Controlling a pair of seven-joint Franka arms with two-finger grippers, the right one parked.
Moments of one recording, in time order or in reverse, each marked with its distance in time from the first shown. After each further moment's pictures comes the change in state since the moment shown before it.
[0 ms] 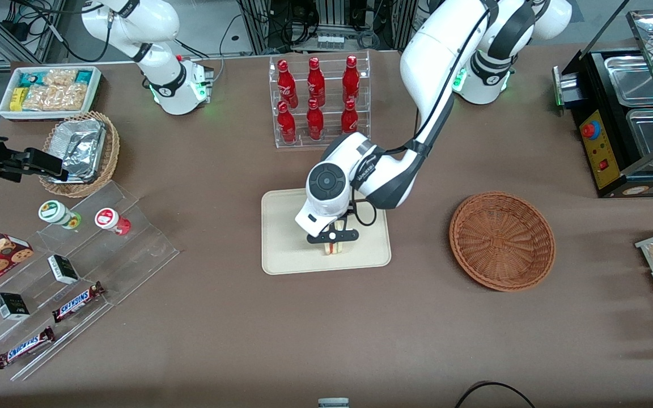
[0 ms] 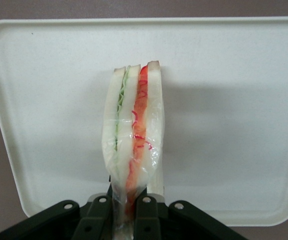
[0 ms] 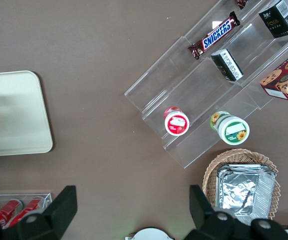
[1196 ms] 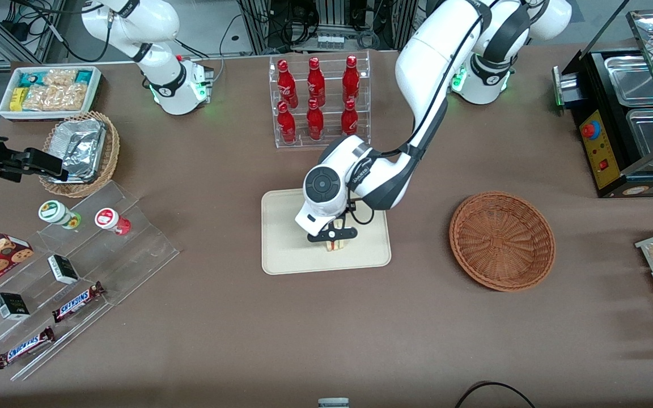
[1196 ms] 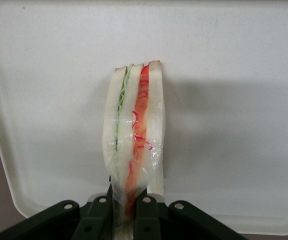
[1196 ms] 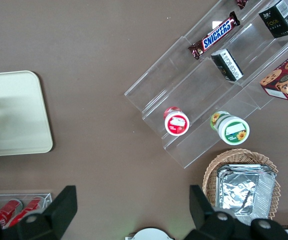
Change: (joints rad) arm -0.013 0.019 0.001 -0.011 0.000 -0.002 -0.044
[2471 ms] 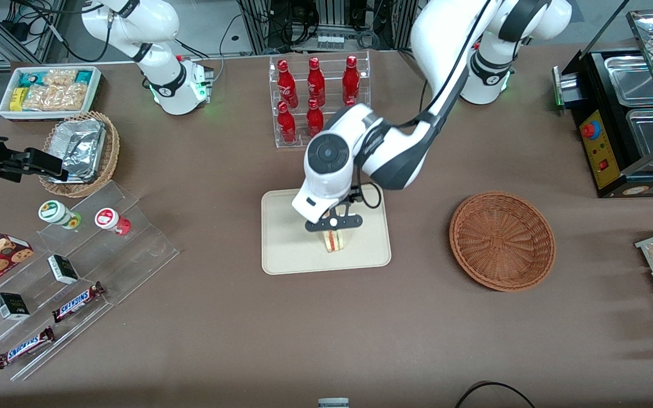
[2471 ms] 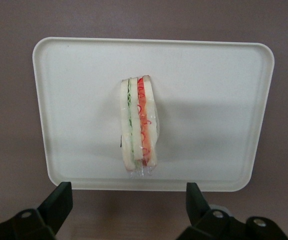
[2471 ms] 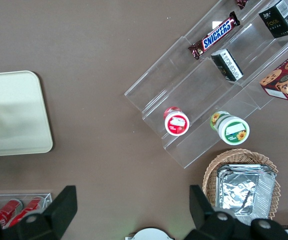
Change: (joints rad) arm 0.008 -0.175 0.011 0.032 0.005 -0.127 0.015
